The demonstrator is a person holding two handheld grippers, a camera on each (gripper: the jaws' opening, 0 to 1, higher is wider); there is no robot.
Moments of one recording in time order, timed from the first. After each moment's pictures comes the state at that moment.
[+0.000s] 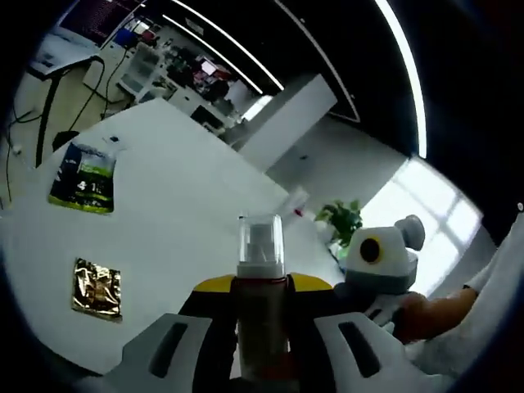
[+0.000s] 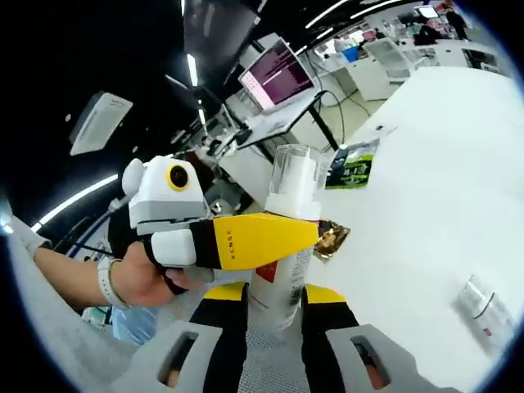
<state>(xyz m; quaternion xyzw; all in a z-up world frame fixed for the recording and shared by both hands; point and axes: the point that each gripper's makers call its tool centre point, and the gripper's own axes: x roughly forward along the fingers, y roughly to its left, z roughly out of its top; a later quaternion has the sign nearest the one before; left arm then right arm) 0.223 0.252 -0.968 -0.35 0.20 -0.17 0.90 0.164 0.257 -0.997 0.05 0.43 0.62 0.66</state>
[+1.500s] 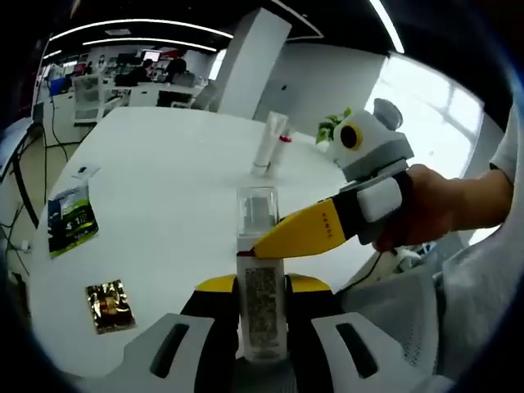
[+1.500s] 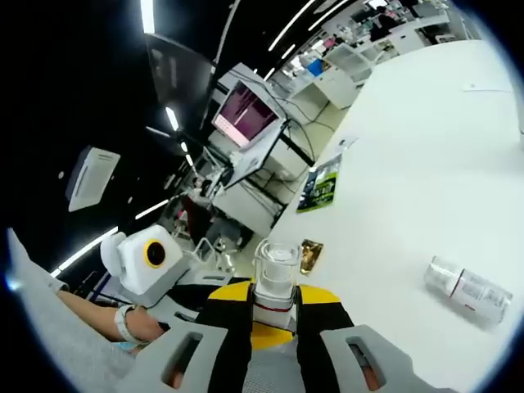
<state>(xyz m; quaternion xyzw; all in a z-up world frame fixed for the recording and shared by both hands) 0.204 0.200 -1.002 -0.10 0.31 -0.22 0.92 0.212 0.216 -0.983 0.17 0.45 0.56 0.67</state>
